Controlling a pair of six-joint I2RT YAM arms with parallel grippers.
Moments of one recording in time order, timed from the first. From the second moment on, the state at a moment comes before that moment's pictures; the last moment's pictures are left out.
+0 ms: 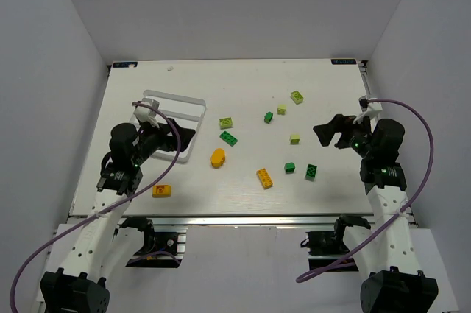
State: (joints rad) left arm -0.18 0.75 0.64 -0.09 0.38 -0.30; right arm -0.10 0.76 0.66 -0.19 -0.54 0.19
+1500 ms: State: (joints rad) left arm -0.17 0.99 0.68 -0.90 -0.17 -1.17; right arm -0.02 0.74 0.59 -0.27 -0.68 -0.24
